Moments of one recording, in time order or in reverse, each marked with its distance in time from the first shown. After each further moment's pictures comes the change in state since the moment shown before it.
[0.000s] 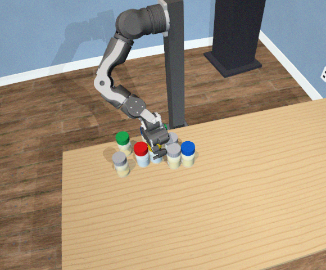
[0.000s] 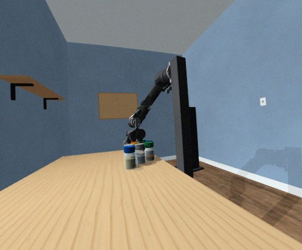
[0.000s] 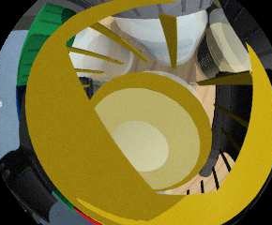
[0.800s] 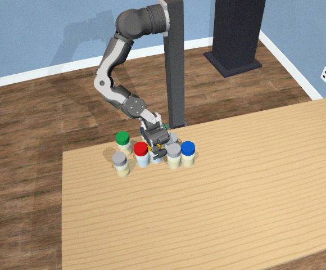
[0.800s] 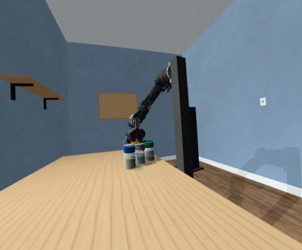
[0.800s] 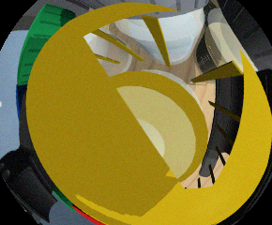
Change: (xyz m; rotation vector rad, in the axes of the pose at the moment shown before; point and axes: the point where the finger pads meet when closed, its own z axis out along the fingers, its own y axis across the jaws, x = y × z) arm -0.001 0.001 -0.001 -0.004 -0.004 0.000
